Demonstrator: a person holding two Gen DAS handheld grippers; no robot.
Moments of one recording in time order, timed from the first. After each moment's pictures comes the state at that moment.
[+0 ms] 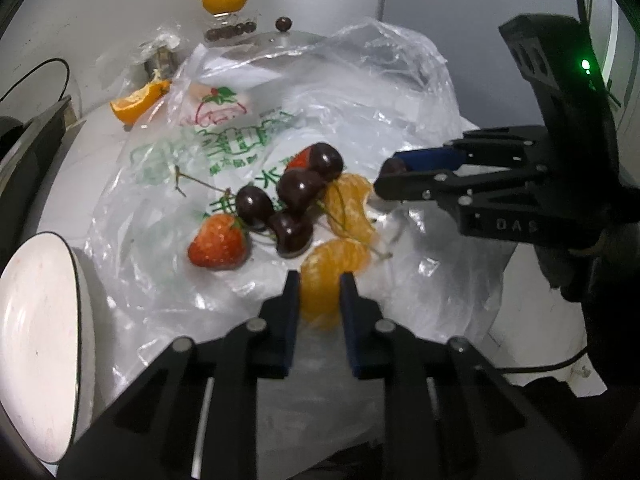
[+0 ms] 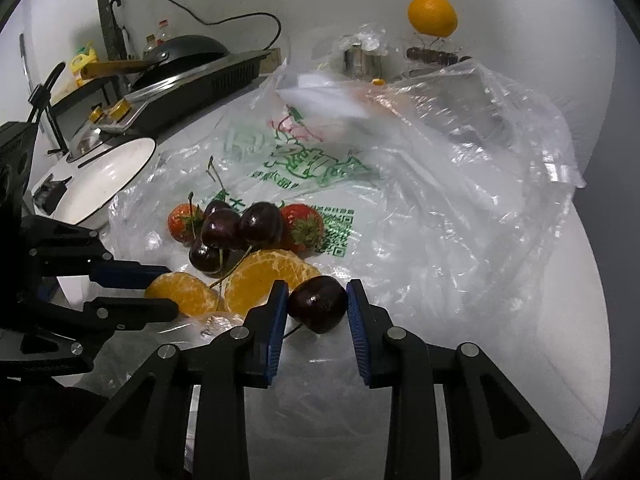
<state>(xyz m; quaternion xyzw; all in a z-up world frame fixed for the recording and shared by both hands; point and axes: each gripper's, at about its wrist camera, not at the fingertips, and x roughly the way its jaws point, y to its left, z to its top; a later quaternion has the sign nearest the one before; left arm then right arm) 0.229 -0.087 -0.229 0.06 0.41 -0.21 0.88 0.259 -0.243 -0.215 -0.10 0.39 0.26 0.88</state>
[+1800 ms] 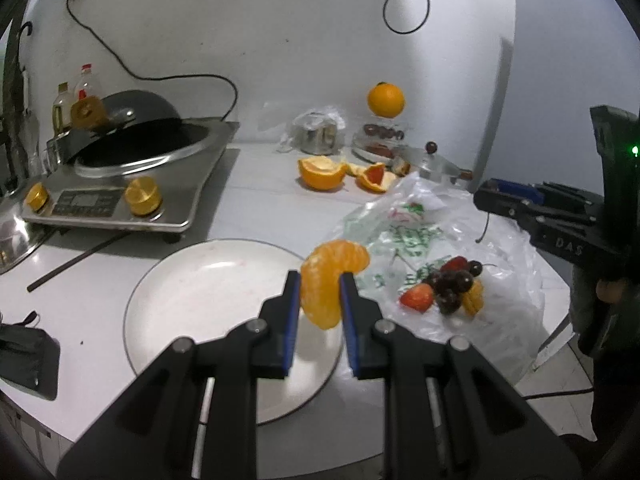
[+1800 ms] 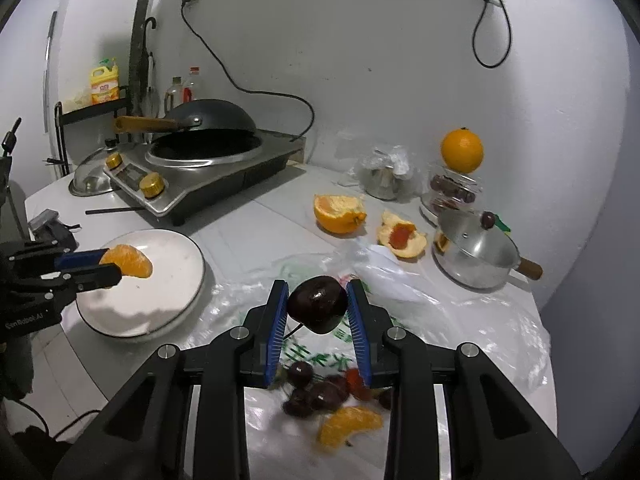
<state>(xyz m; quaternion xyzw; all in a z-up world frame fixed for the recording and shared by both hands) 0.171 0.073 -0.161 -0.06 0.28 -0.04 0.96 0.237 -0.139 -0.123 -0.16 0.25 0.25 0.92</state>
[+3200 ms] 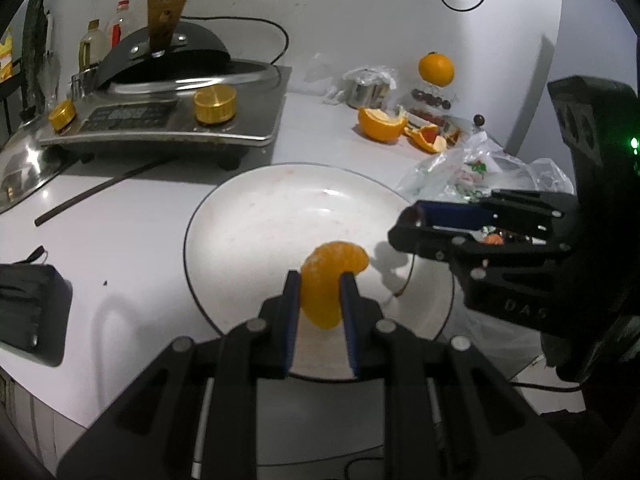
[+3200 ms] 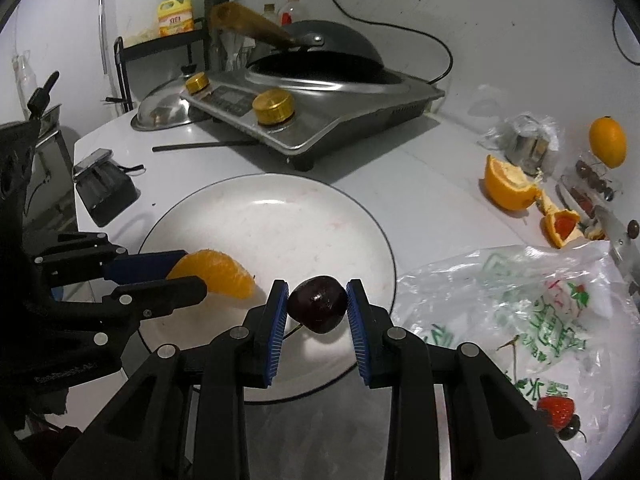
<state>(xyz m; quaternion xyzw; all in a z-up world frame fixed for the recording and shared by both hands) 0.167 0.143 -0.218 -0.11 0.35 -0.02 0.93 0.237 0.014 -0.203 -0.20 0.34 0.37 0.84</state>
